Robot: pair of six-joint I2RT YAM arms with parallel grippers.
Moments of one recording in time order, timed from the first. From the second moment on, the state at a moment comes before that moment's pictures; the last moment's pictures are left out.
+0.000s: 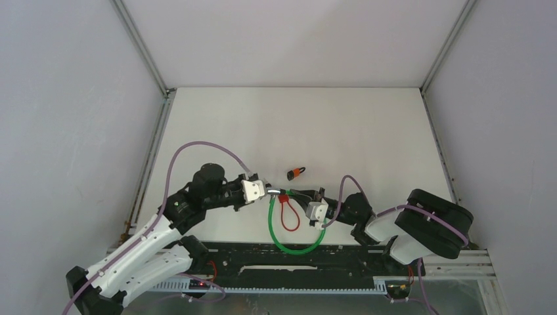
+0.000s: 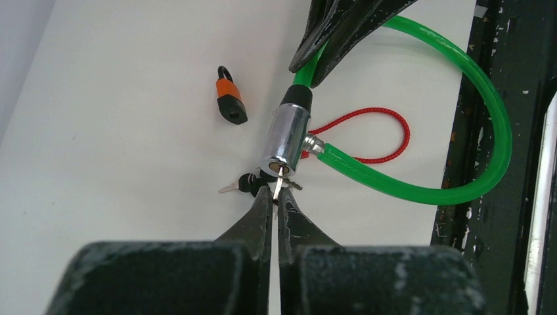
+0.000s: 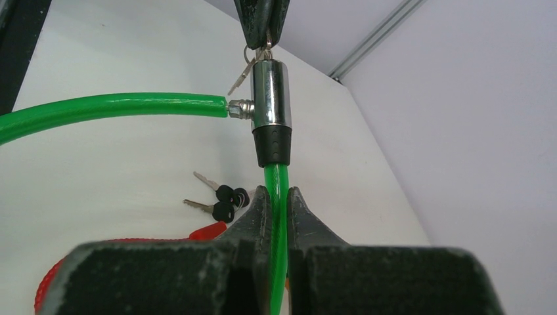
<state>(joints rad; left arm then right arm) -0.71 0.71 0.65 -0.42 0.40 0.57 0.94 1.48 0.16 1.43 -0.34 -0.64</state>
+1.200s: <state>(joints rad) -0.96 0.60 0.52 -0.37 0.10 1.25 0.94 1.48 0.16 1.42 -0.33 -0.64</state>
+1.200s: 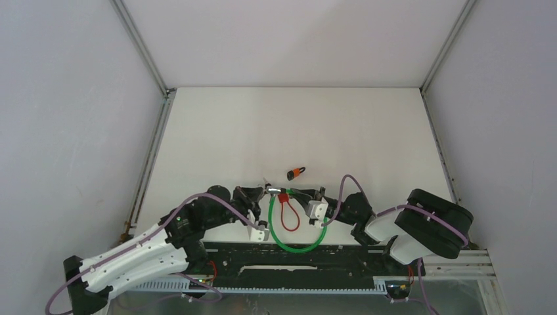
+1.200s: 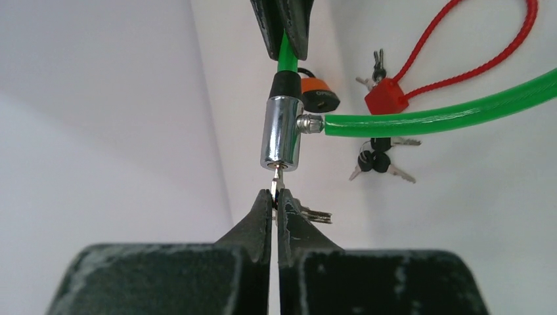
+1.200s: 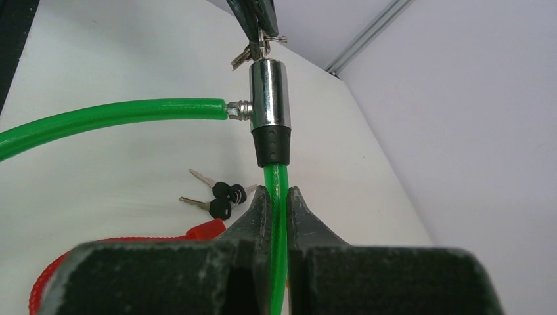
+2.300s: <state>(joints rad) -1.08 0.38 0.41 -0.40 -0.10 1.46 0.95 1.48 0.18 1.45 -0.37 -0.63</state>
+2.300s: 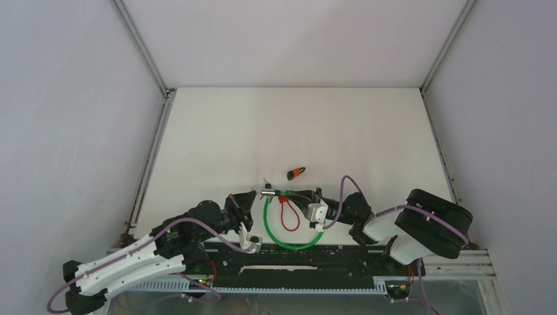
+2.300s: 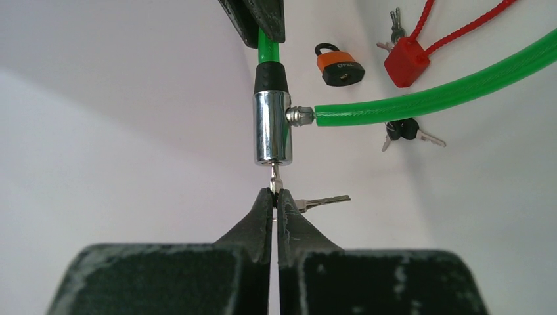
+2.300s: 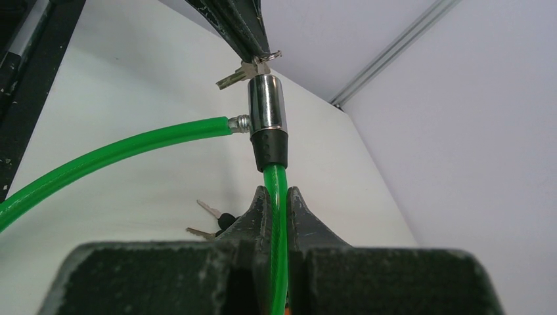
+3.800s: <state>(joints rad) -1.08 0.75 0.36 0.13 -0.34 -0.38 0.90 1.49 0.19 1.43 -0.02 -0.36</state>
